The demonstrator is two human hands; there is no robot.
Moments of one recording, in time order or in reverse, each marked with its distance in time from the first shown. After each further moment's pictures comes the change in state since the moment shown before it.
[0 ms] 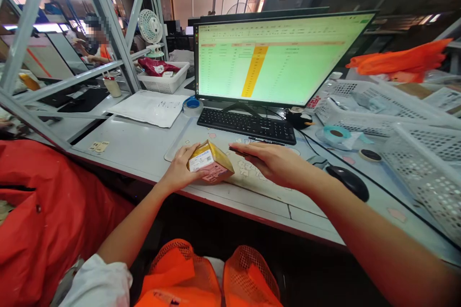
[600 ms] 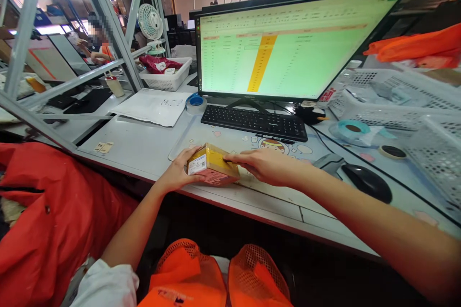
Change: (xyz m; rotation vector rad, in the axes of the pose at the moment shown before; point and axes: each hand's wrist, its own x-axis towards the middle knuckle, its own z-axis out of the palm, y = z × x) left_hand -0.003 -0.024 -0.011 -0.165 -0.138 0.052; right_hand 0.024 0.016 0.032 -0.030 -0.231 -0.081
